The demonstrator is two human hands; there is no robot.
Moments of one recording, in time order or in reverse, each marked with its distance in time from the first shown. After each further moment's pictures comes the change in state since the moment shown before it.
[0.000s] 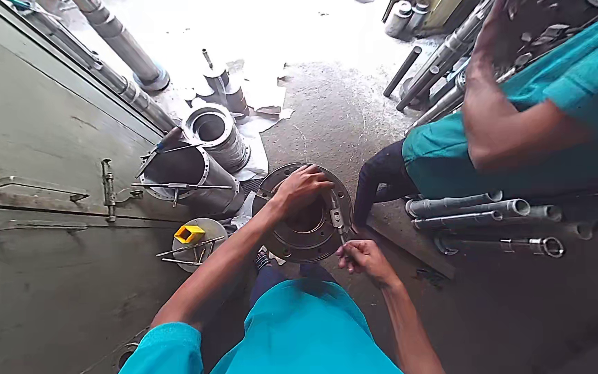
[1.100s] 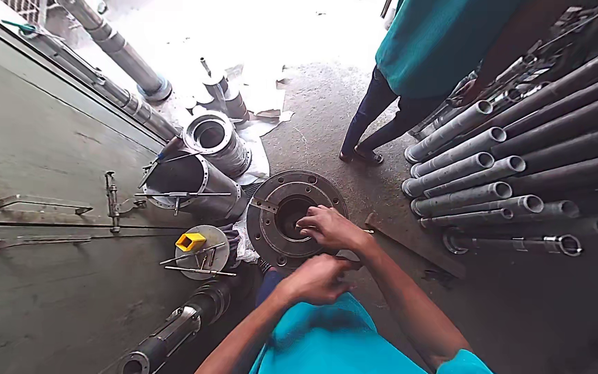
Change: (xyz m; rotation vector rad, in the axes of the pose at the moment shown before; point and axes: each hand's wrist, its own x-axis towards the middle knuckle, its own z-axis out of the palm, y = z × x) left_hand -0.034 0.161 -0.014 -0.828 -0.388 -0.382; right_hand 0.102 -0.072 0.009 -0.975 -0.314 -0.416
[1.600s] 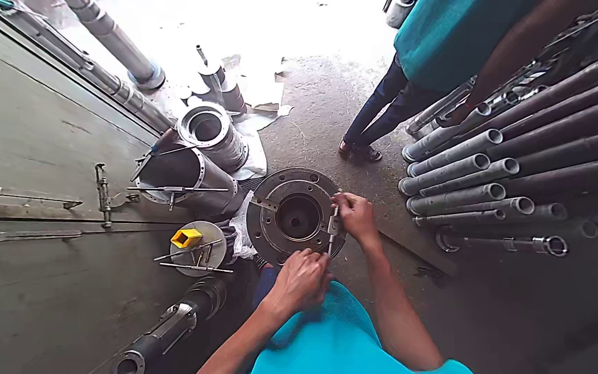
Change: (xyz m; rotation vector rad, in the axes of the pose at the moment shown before) left_hand -0.032 -0.003 0.003 0.464 0.119 -0.201; right_hand -0.018 0.018 0.004 0.307 0.633 0.569
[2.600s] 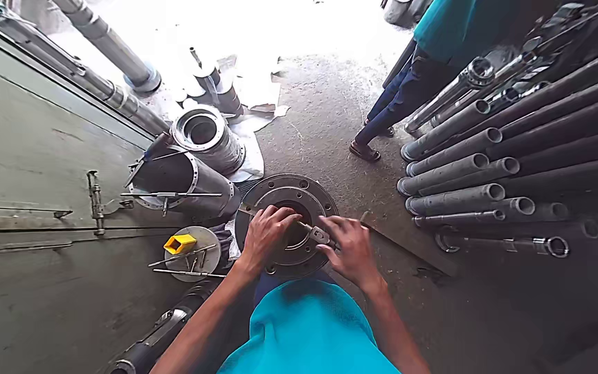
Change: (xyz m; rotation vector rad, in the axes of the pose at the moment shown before) left_hand 0.055 -0.085 -0.031 0.258 0.500 0.006; right_hand -0.050 0.031 -0.010 -0.362 -0.059 -0.397
